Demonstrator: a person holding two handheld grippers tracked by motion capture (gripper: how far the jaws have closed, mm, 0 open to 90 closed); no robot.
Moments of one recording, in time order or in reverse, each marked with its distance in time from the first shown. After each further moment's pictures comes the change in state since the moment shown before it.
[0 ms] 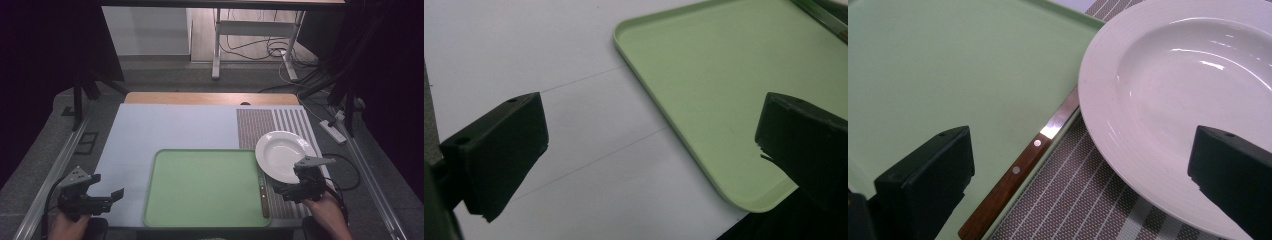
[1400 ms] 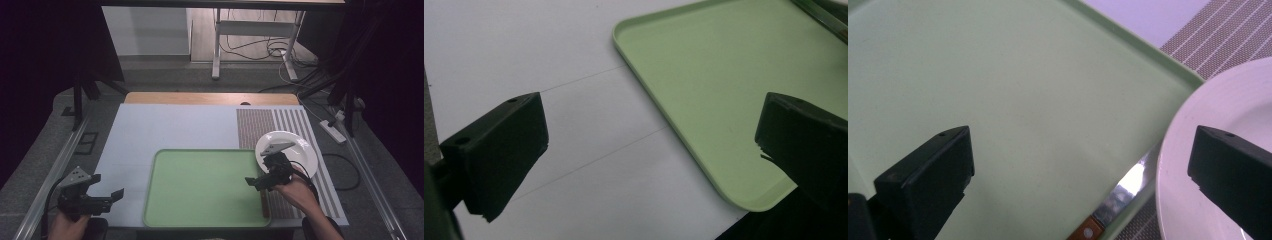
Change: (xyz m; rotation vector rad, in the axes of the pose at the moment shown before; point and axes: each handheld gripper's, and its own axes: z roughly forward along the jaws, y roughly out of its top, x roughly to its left) left arm 0.000 0.000 0.000 0.000 -0.004 0.001; right arm 0.030 0.049 0.060 0.086 0.124 -0.139
